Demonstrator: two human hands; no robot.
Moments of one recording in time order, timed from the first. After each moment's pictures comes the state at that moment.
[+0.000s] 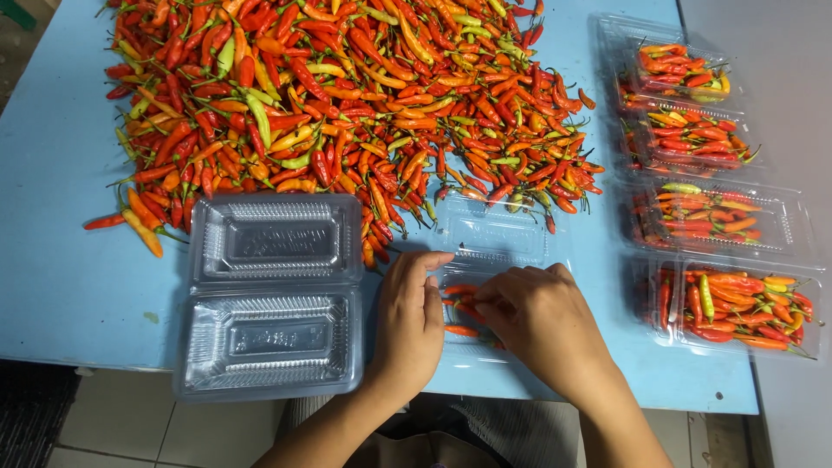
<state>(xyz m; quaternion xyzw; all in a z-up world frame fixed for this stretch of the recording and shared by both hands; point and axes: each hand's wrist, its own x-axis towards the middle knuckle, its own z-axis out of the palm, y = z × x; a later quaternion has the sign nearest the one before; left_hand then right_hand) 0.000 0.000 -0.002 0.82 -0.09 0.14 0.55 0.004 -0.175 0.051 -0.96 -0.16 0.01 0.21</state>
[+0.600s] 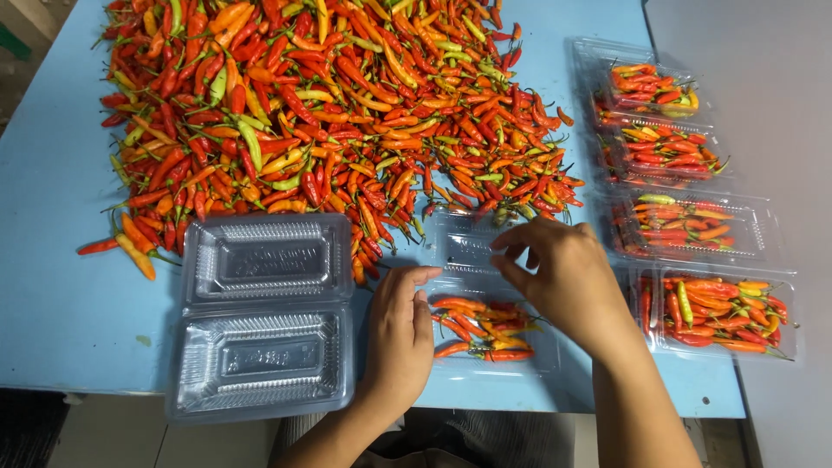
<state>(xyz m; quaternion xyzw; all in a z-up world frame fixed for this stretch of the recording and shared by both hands) 0.000 0.001 0.001 0.82 -0.09 0.12 0.55 0.050 -0.200 0.081 -0.96 -0.13 -0.04 0.22</state>
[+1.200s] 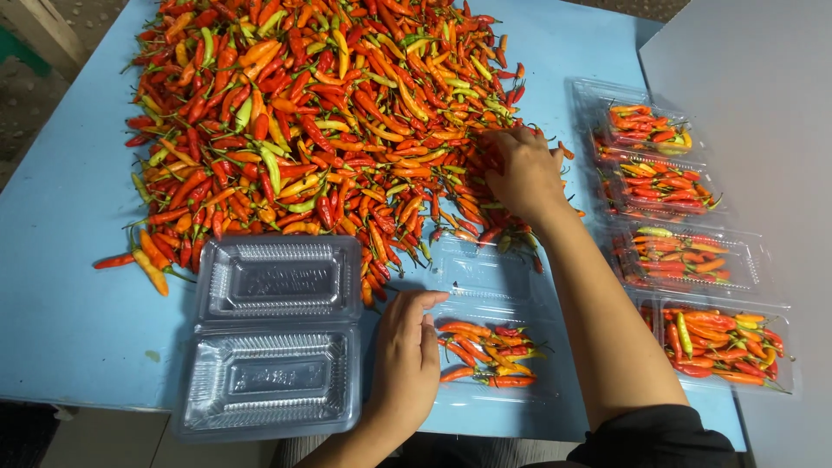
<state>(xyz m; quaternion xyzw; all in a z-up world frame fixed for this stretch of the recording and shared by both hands) 0.000 0.000 -0.005 0.81 -0.09 0.13 0.56 0.231 -0.208 0.017 -0.99 -0.08 -0.07 0.10</state>
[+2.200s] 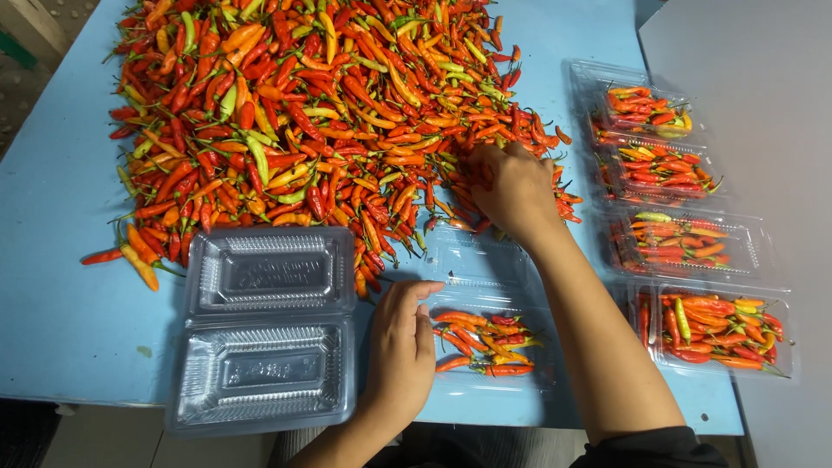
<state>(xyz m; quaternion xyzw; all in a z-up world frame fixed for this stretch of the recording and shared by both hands) -0.001 0.001 0.000 0.82 -0.09 0.11 0.56 0.187 -0.189 0.024 -0.99 -0.06 -0.06 0.11</state>
